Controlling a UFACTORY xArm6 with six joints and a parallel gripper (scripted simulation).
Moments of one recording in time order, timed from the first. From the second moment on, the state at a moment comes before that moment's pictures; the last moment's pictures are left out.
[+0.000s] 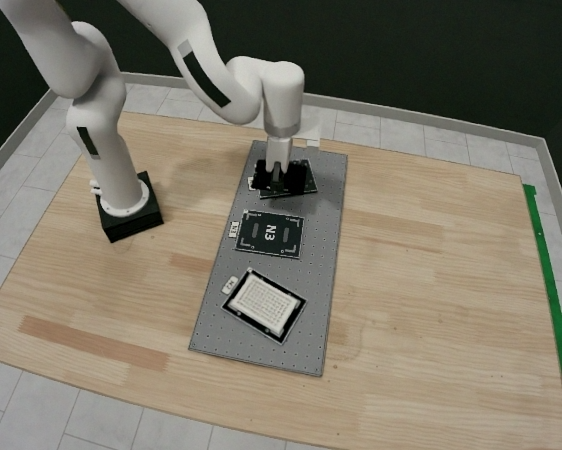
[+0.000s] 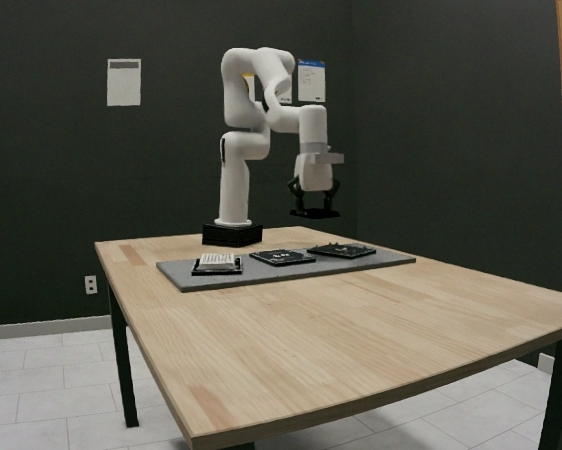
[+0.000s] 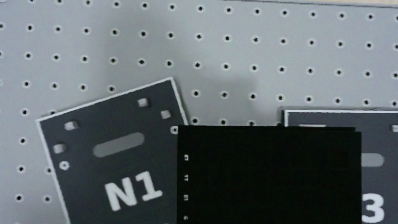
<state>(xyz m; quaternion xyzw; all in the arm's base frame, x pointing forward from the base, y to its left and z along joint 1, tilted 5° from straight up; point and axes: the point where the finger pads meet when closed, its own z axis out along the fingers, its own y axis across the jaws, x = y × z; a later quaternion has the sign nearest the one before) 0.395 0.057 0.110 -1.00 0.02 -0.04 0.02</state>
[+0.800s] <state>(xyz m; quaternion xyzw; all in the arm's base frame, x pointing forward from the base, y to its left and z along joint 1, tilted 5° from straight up) 0.384 -0.040 0.105 -1.00 0.02 -0.04 0.02</state>
